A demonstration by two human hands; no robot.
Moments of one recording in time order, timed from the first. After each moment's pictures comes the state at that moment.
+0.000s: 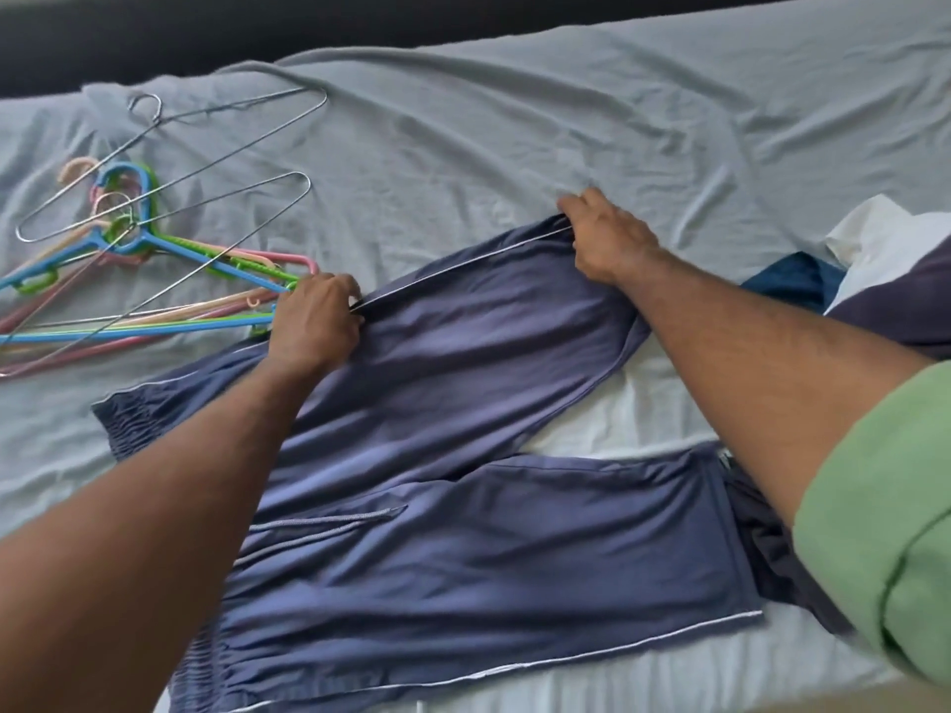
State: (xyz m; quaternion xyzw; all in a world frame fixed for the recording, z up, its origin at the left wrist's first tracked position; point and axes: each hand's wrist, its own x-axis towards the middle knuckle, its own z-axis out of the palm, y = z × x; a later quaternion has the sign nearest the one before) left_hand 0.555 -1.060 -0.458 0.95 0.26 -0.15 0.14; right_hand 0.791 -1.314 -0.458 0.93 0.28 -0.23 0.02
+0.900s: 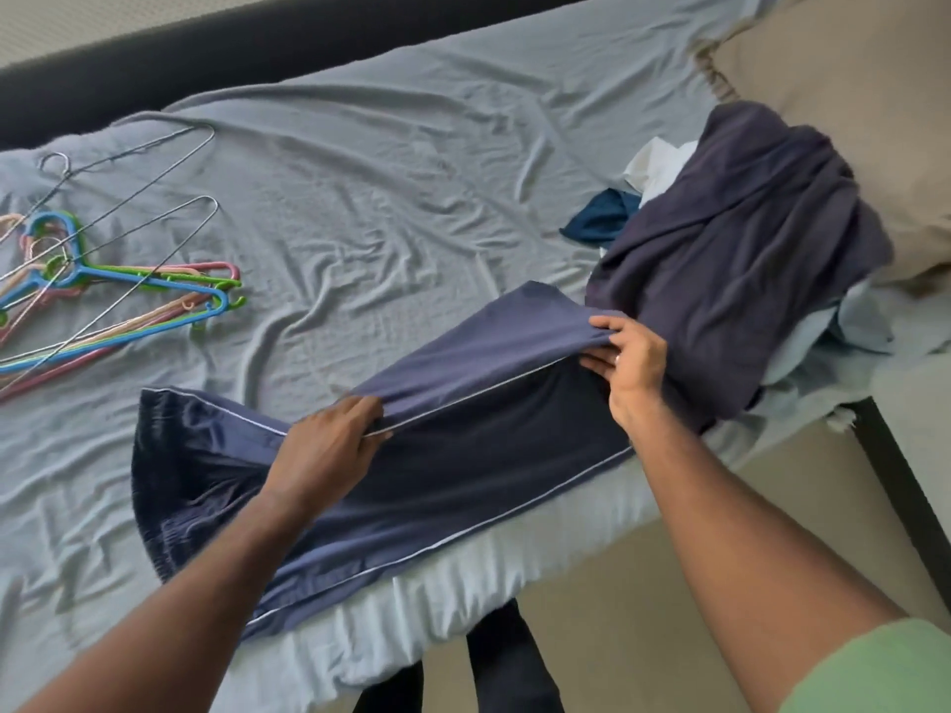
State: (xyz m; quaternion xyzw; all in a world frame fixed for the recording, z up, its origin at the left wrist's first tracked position) left_hand 0.410 -1.207 -0.349 0.97 0.00 -0.13 0.23; right_hand 0.571 -1.518 -0.344 0.72 -0.31 -0.10 -0.61
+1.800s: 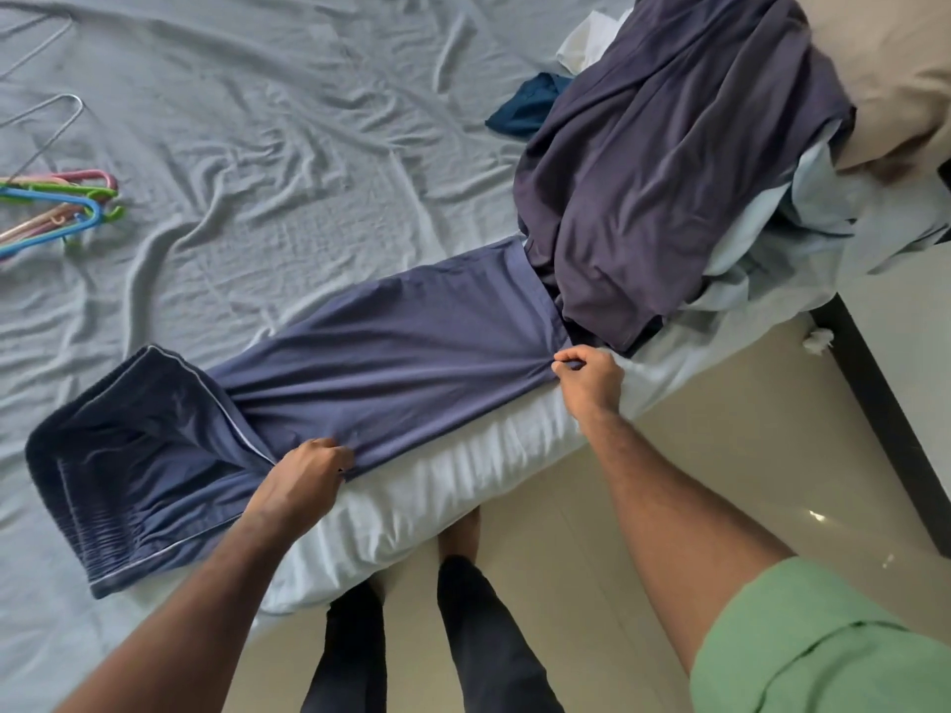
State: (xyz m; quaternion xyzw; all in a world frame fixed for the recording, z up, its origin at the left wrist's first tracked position) left_hand 0.290 -1.310 -0.436 0.93 -0.01 -0.31 0.18; right_hand 0.447 -1.651 -0.451 0.90 -0.24 -0.15 -0.32
